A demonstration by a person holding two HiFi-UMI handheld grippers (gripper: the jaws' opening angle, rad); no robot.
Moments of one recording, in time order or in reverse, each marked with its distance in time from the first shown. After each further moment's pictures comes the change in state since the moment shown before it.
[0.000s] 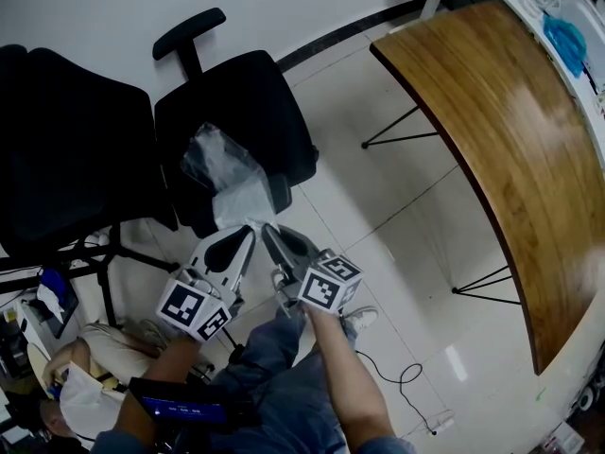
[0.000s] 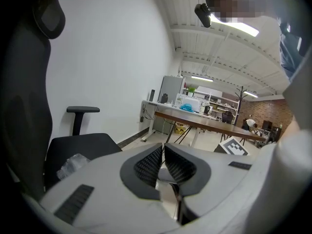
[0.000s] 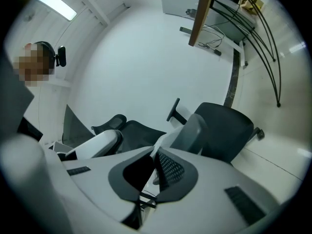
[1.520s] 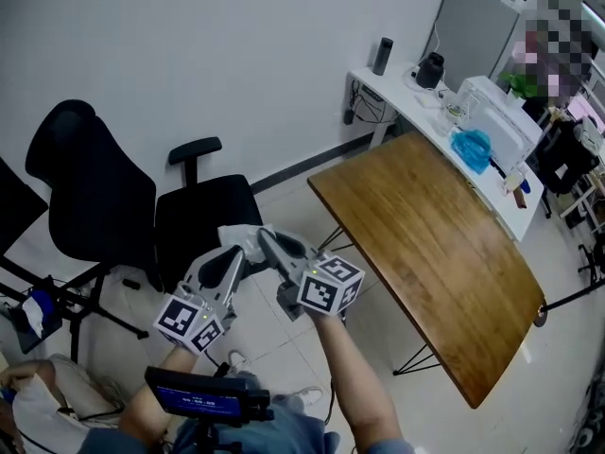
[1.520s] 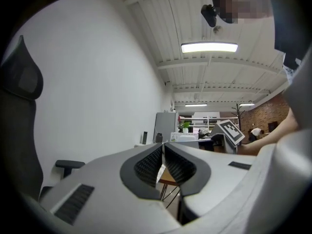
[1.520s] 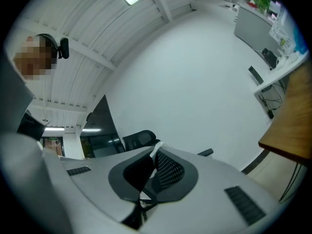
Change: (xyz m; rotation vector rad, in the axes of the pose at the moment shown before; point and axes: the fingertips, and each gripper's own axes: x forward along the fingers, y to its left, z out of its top) left arm -0.036 -0.118 0.232 0.105 -0.407 0.025; right arm -0.065 0.230 0.233 -0.525 -0.009 0.182
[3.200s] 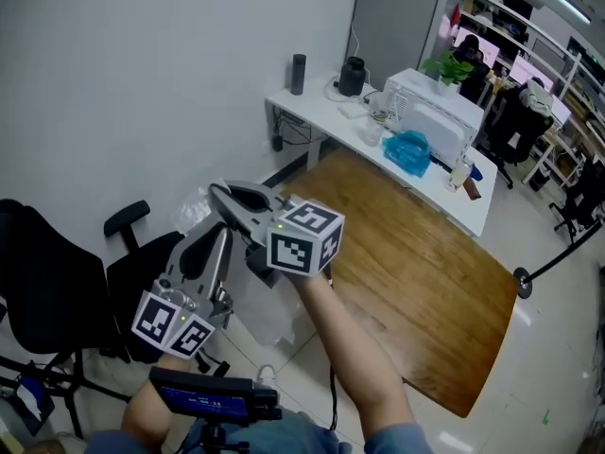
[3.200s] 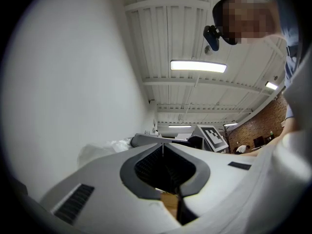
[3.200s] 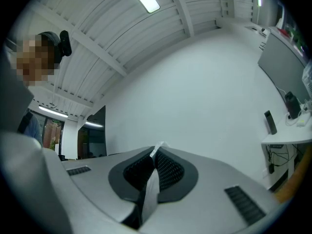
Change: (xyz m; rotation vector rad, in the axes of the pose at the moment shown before) left arm 0.215 -0.078 0.123 -0.018 -0.266 -0.225; right arm -0.006 -0.085 0.240 -0.255 -0.105 0.045
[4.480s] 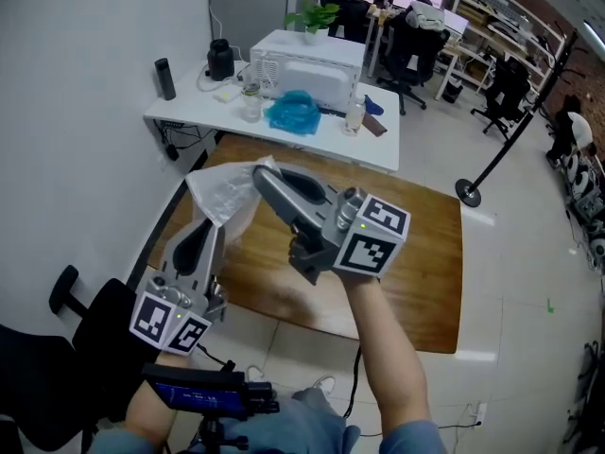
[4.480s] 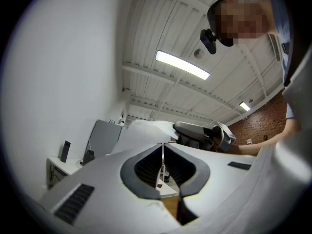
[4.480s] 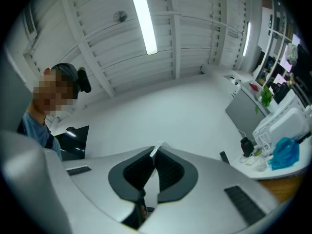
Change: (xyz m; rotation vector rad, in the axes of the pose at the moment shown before) left arm 0.133 -0.139 -0.069 -0.145 0.022 -0.388; right arm -0.276 -0.053 0.126 -0.127 -0.273 -0.330
